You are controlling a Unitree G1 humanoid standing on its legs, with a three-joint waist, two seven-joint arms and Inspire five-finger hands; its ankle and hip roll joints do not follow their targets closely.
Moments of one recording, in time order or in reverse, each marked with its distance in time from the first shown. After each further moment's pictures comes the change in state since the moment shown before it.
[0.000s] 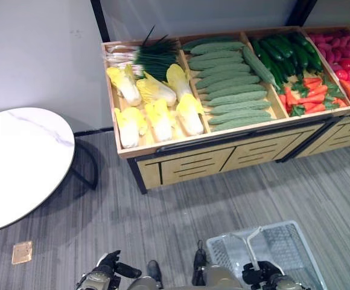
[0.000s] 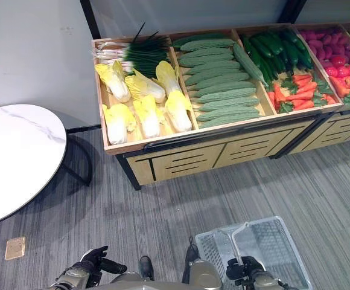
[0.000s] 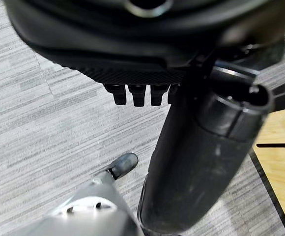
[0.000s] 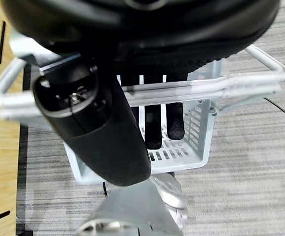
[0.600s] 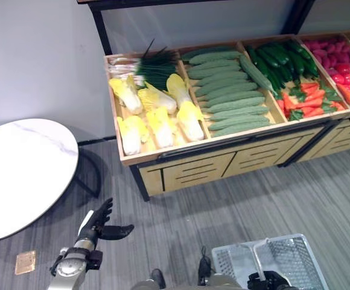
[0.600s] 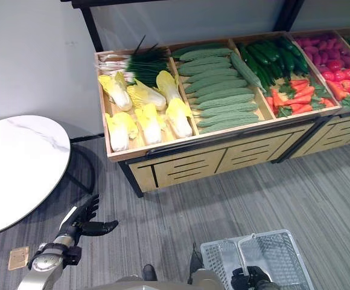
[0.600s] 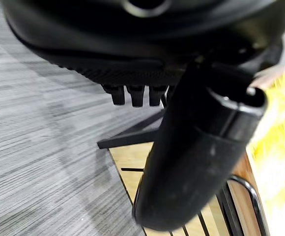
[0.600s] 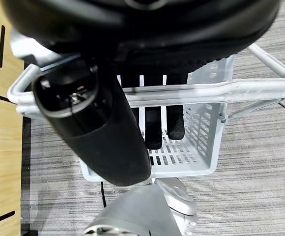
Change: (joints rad) left arm 0.410 0.195 0.172 -0.936 -0.141 -0.028 -0.061; right arm 0.108 -0.047 -0.084 -0.082 -0.037 0.002 0.017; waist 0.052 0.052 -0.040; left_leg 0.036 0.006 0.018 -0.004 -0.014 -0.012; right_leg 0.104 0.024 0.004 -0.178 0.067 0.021
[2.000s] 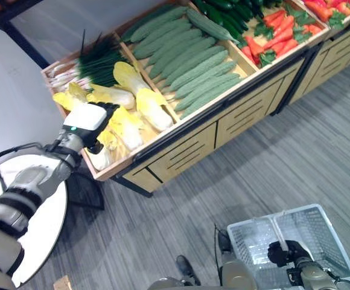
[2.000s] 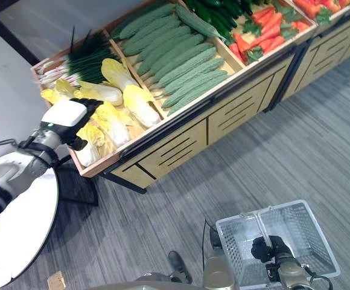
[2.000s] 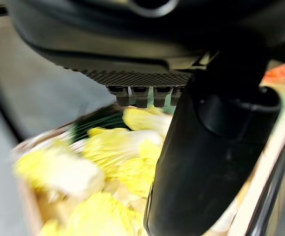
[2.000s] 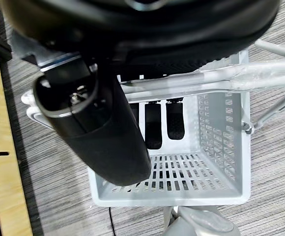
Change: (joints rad) left arm -1.089 0.523 -0.688 0.311 0.869 -0.042 0.322; right arm -0.151 -0.134 0.023 -0.044 0.063 -0.063 -0.084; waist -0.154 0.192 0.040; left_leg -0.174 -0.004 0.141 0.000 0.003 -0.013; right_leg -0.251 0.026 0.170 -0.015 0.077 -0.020
